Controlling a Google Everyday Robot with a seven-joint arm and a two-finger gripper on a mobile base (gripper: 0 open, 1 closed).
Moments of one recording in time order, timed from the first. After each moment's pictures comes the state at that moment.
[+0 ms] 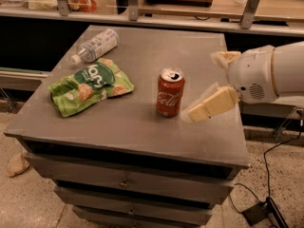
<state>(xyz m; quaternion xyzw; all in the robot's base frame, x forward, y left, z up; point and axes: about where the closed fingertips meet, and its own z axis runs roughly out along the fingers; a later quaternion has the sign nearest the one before) 0.473 -0.106 0.941 -0.47 0.74 0.20 0.44</state>
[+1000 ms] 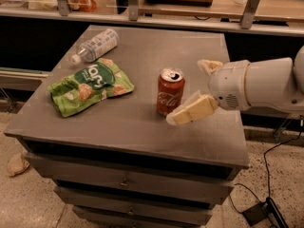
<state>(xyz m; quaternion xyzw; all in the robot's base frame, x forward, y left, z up) 0.496 -0.081 0.907 -0.47 0.72 0.20 0.47</state>
